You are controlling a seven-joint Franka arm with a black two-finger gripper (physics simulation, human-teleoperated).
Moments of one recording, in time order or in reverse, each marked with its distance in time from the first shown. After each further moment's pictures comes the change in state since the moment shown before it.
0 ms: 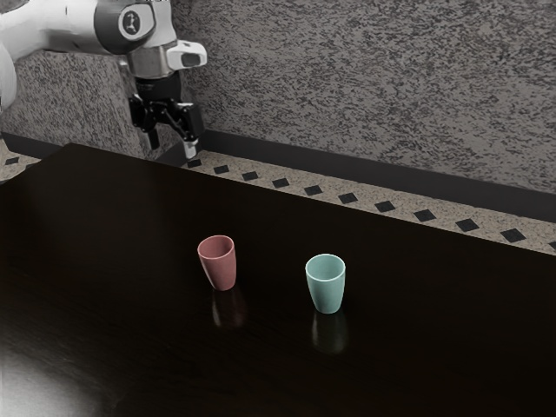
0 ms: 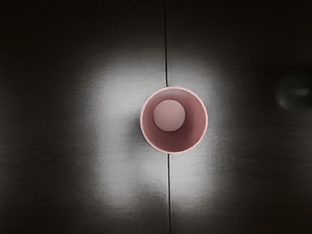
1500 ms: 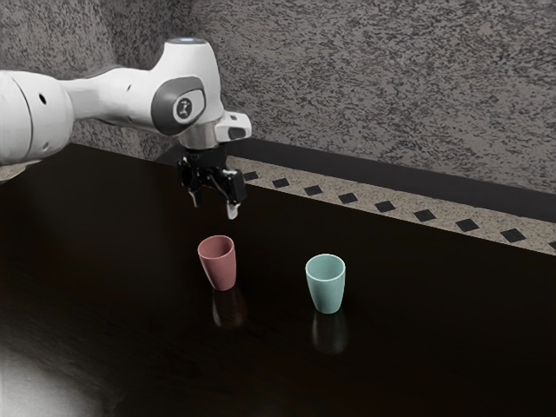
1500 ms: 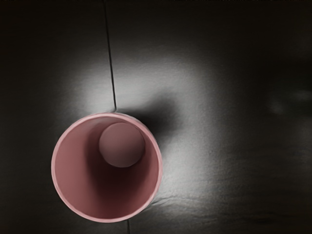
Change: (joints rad) arm -0.088 0.070 0.000 -0.242 -0.014 0.310 -0.008
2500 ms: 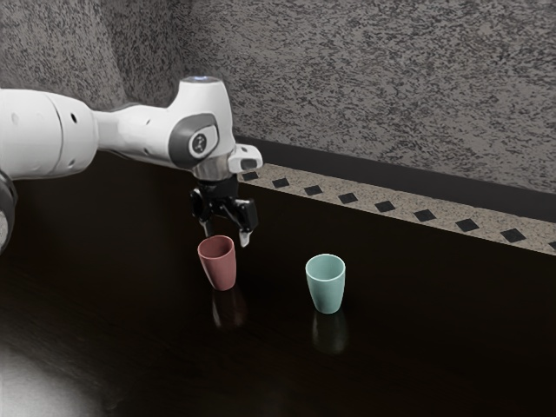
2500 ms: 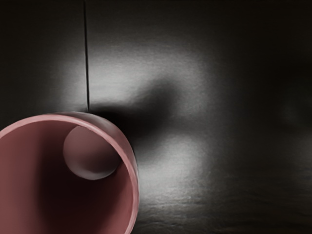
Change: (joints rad) arm -0.008 0.079 0.000 -0.061 -0.041 0.107 -0.072
